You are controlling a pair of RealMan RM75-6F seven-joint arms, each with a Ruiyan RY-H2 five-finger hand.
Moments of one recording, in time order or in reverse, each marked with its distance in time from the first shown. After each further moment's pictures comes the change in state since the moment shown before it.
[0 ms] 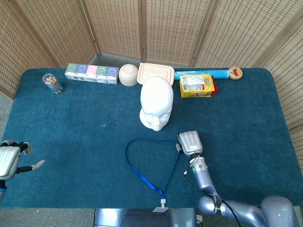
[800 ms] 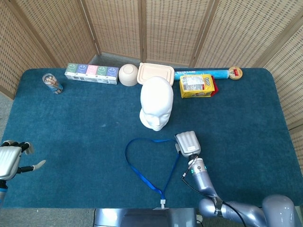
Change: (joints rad) left arm -0.004 -0.002 0.004 -0.002 0.011 -0.002 0.004; right arm 0.006 0.021 -0.021 -0.051 -0.037 0.031 -0.016
